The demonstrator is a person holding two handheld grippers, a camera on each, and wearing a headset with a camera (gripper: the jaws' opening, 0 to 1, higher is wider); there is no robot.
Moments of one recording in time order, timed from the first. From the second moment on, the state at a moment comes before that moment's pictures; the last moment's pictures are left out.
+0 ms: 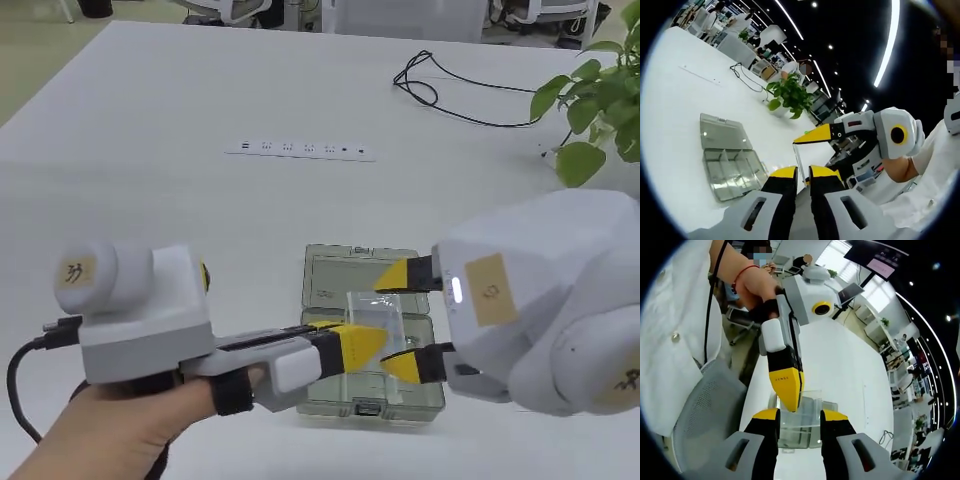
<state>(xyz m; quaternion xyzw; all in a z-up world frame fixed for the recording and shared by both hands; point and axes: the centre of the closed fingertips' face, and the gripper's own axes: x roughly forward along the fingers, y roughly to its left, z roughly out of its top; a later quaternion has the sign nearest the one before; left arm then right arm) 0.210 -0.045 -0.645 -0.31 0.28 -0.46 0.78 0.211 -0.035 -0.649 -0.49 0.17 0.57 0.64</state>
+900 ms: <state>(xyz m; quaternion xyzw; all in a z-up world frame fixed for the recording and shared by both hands) 0.217 -0.041 -0.650 -0.31 0.28 -0.45 0.79 0.217 -0.033 -0.650 -0.51 0.15 0.56 0.63</state>
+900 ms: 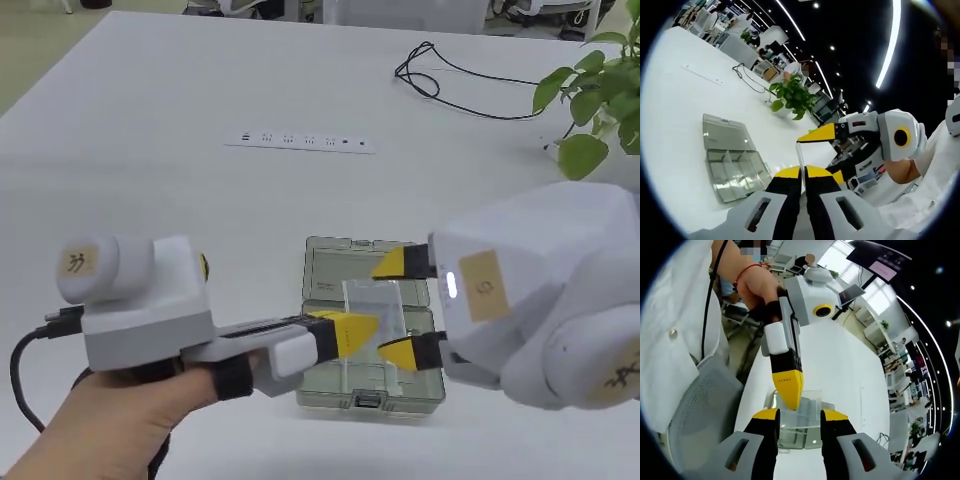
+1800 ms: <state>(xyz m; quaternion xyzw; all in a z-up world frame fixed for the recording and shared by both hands) 0.203 -0.039 -0.659 -0.12 0.22 -0.55 0.80 0.216 -0.036 -0.633 -0.40 0.20 0.62 0.65</state>
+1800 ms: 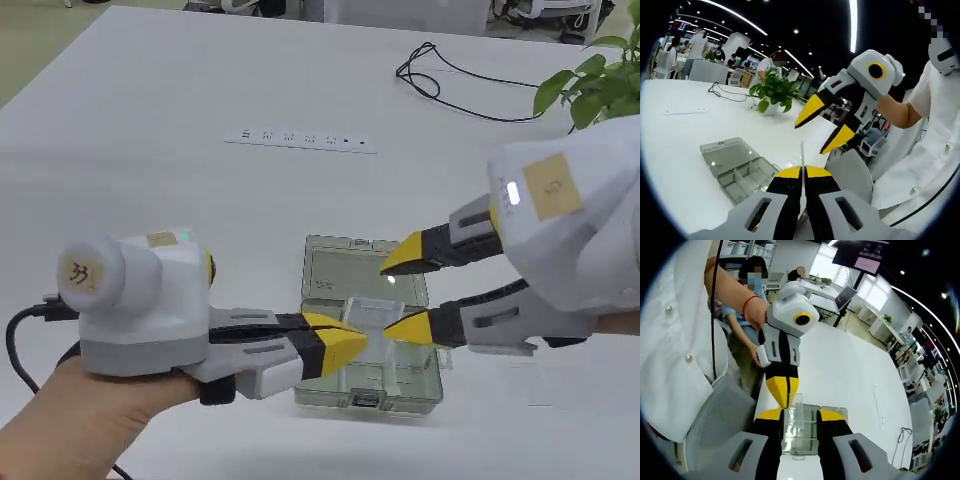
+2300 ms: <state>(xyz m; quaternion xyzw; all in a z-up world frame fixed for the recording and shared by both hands) 0.199 -0.049 -0.651 -0.09 0.20 -0.59 0.78 0.216 -0.040 -0.635 -0.38 0.21 0.64 0.64</state>
